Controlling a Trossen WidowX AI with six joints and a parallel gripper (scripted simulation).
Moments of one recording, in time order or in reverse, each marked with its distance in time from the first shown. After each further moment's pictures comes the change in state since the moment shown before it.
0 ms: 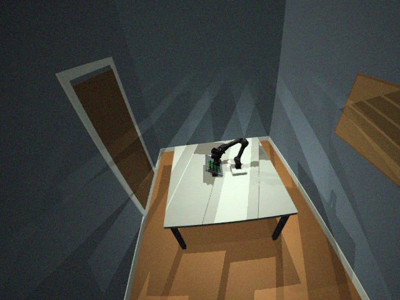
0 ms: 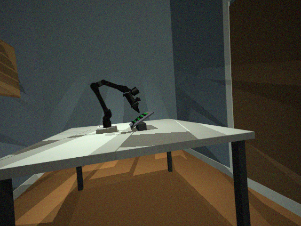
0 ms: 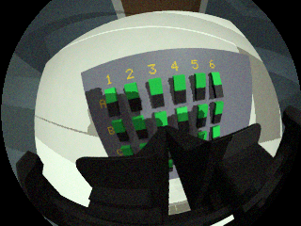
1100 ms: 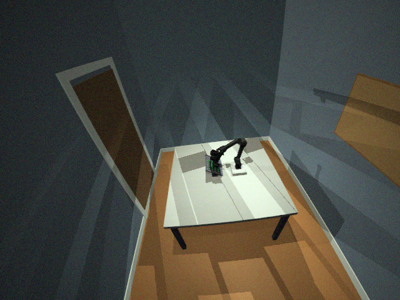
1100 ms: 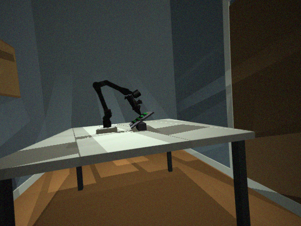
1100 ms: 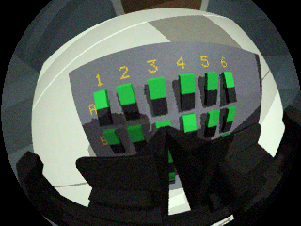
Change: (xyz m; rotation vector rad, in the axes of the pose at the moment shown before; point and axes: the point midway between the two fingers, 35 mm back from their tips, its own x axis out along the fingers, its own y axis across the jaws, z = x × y) arm 0.029 0.000 0.000 0.000 0.003 0.000
